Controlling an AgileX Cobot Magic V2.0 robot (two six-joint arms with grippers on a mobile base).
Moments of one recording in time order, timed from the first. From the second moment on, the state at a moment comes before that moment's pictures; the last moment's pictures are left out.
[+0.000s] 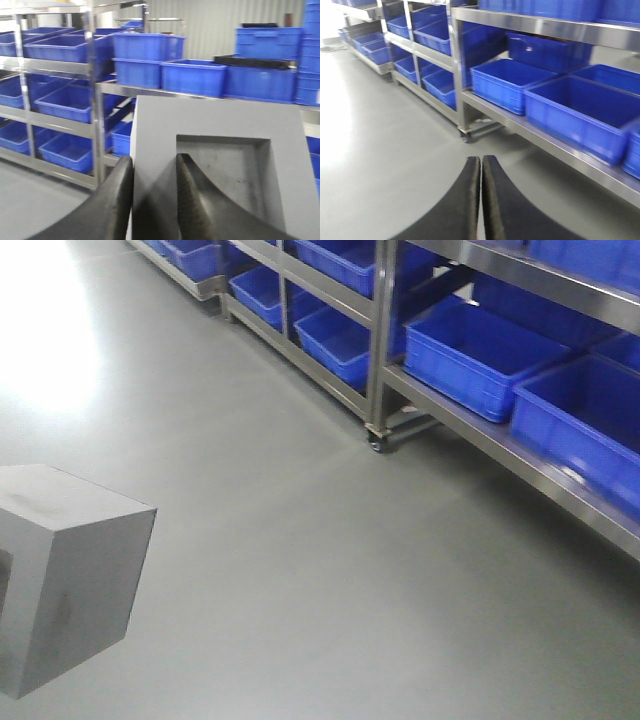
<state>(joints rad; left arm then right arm) -0.45 0.29 -0.39 -0.26 0.12 0.13 -0.08 -0.01 0.03 0.01 0.22 0.01</state>
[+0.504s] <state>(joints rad) -0.45 0.29 -0.39 -0.26 0.12 0.13 -0.08 -0.01 0.03 0.01 0.22 0.01</state>
